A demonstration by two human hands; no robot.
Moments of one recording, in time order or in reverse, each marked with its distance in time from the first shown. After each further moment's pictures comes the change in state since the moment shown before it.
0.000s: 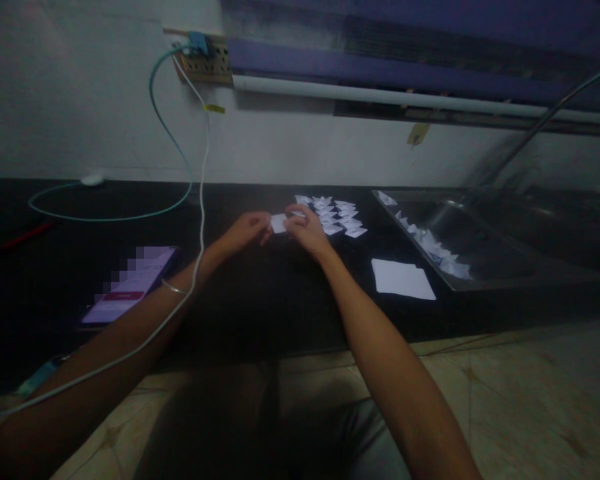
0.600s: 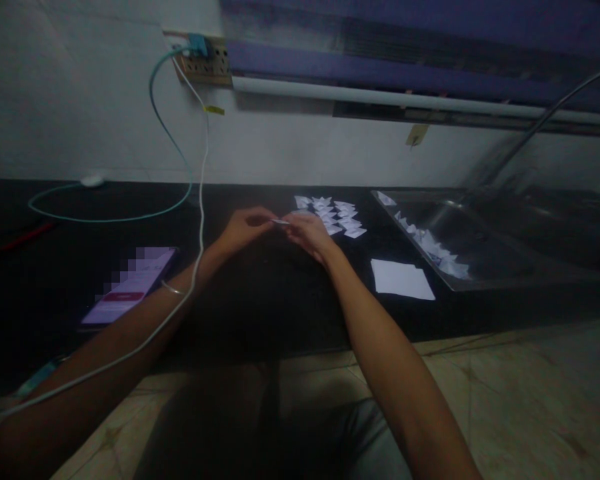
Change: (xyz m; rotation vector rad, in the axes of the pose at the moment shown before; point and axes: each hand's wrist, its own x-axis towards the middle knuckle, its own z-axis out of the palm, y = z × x) left_hand 0.004 -0.008 -0.001 0.149 0.226 0.182; right_hand -0.006 -0.023 0.002 0.340 0.016 0.275
